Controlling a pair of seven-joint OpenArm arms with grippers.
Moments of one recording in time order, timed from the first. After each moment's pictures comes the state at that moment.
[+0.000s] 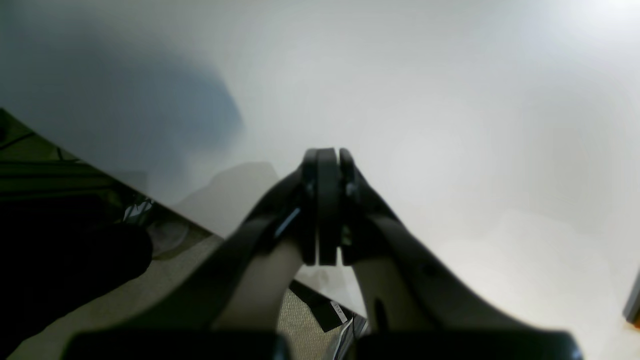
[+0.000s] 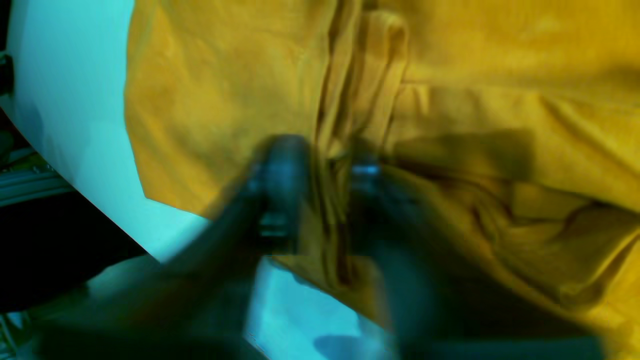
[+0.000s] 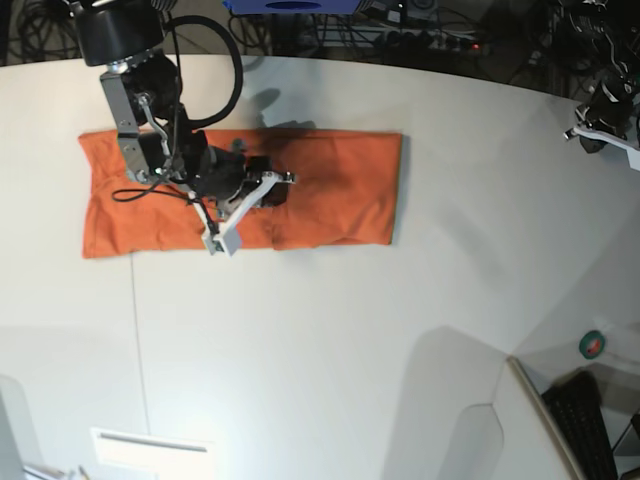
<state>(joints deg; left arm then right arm) 16.2 -13.6 -49.8 77.8 -20.9 -25.0 38.5 -2.1 2.7 -12.4 72.0 35.1 9.9 -43.1</state>
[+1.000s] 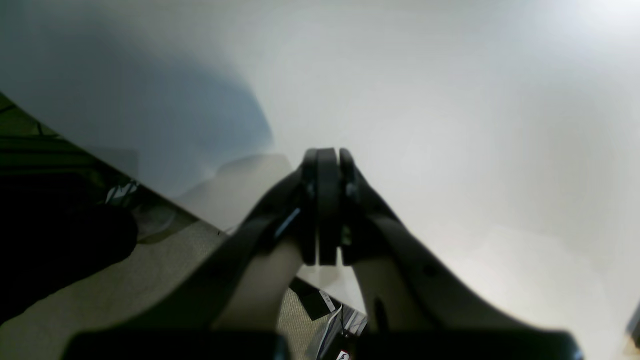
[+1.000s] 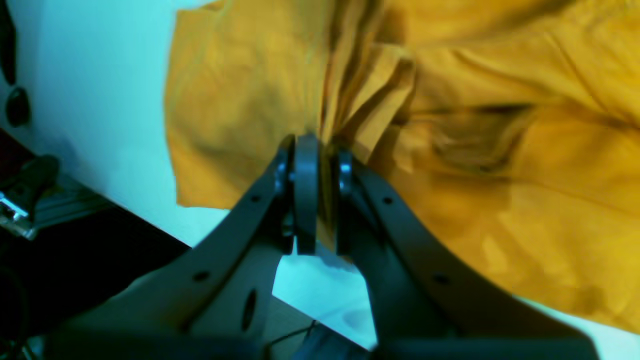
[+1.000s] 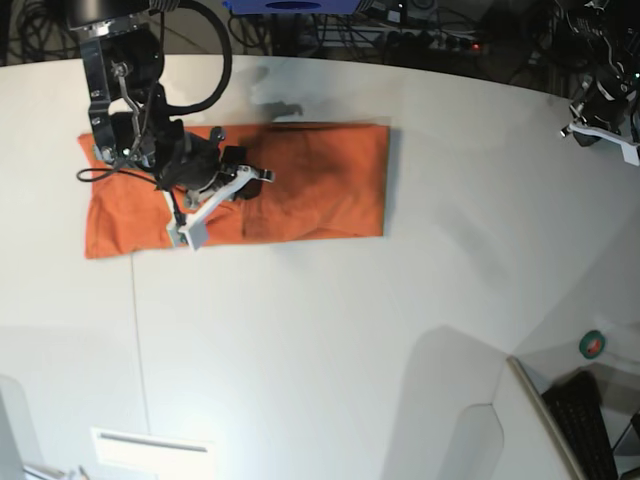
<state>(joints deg) 15.1 -13.9 -50.1 72.9 -21.1 -25.0 38.1 -9.8 2.9 -6.2 88.9 35.1 0.8 -52.7</state>
